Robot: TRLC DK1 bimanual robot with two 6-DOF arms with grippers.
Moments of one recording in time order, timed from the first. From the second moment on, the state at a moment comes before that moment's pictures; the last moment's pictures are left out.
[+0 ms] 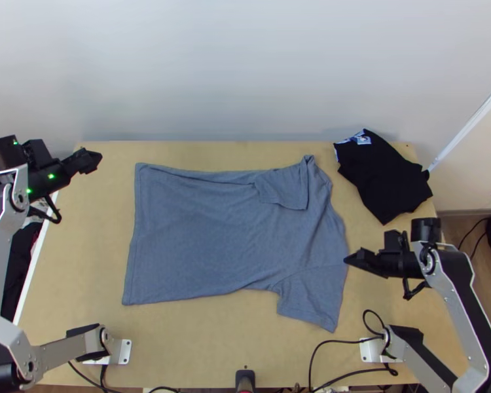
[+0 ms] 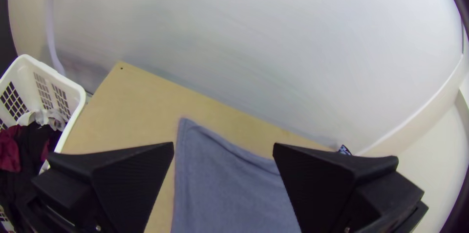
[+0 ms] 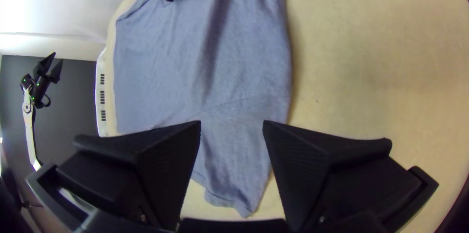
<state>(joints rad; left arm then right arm) 0.25 1.28 1.34 -0.64 0.38 -0.27 -0.13 1.02 0.67 -0.93 -0.60 0.11</state>
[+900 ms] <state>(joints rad) 0.26 1.27 1.30 -0.65 0.38 -0.26 -0.21 1.37 0.66 -0.76 -0.60 0.01</state>
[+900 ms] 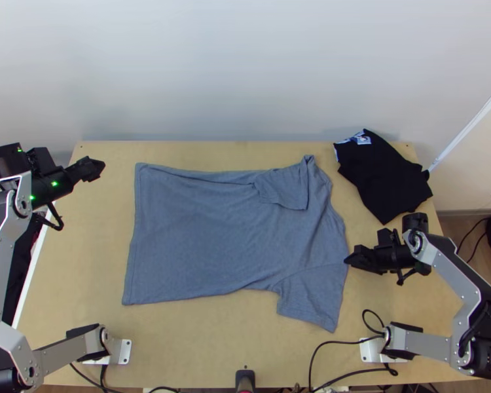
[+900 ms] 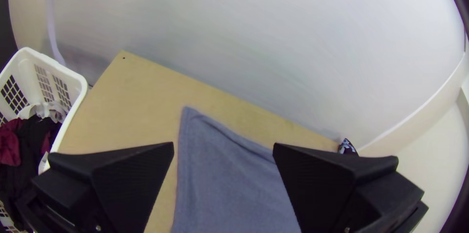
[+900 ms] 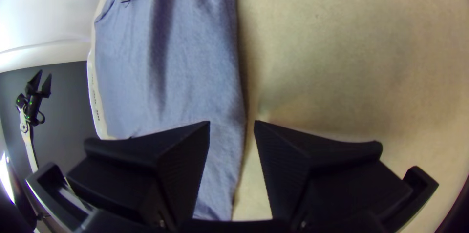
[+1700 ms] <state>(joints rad) 0.22 1.24 1.20 -1.16 0.42 0.34 -0.13 1.41 0.61 -0.61 -0.61 0.03</state>
